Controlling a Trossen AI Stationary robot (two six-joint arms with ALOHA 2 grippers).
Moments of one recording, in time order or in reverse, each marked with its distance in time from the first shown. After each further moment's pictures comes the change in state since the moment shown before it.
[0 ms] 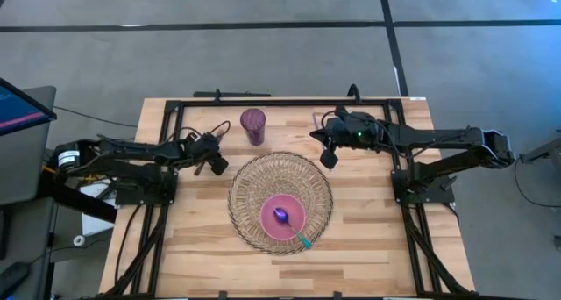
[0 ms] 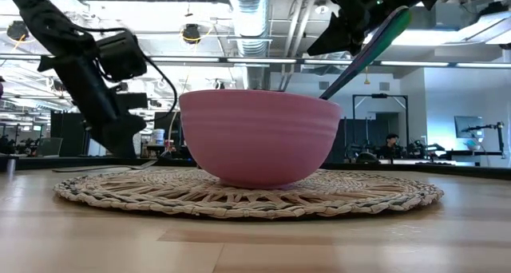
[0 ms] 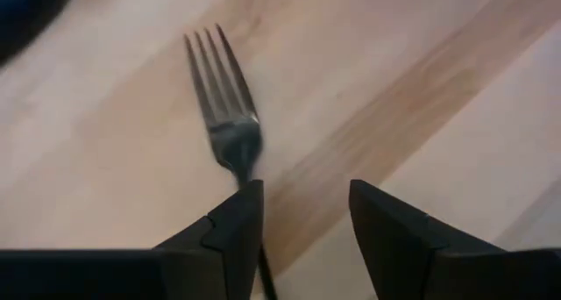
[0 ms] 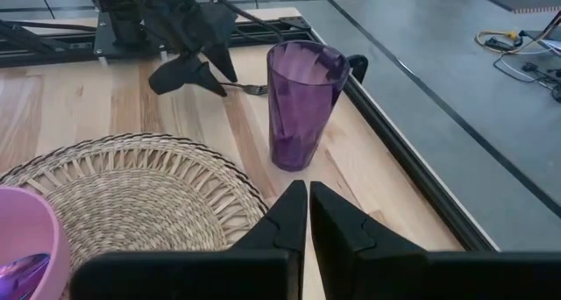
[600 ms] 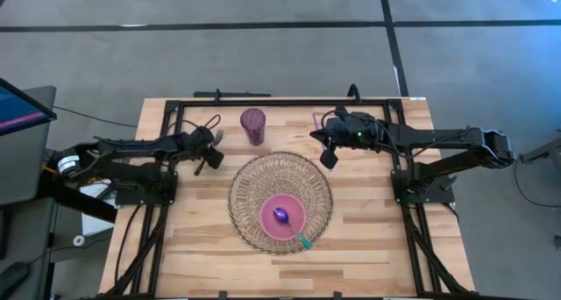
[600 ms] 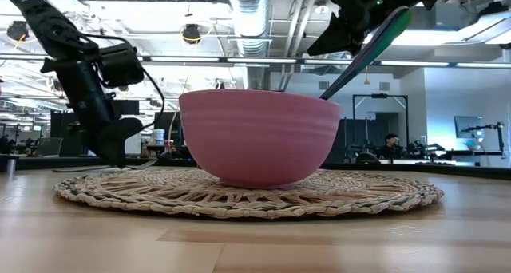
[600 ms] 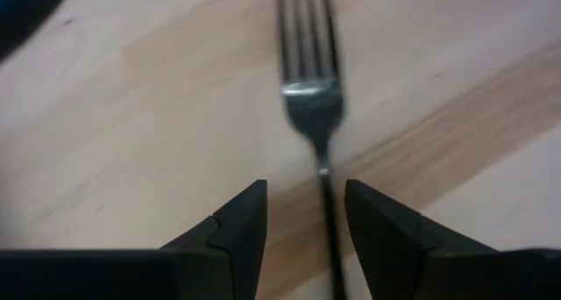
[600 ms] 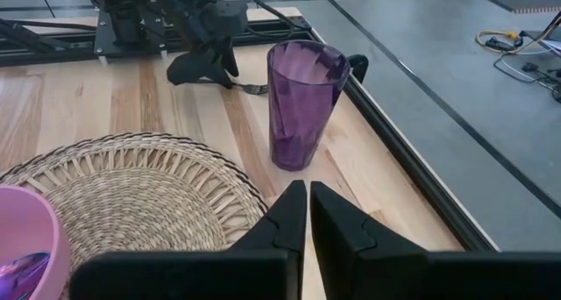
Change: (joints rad) left arm 0.180 -0.017 -0.001 -0.076 0.089 -0.047; right arm 0.000 0.001 0.000 0.000 -0.001 -0.002
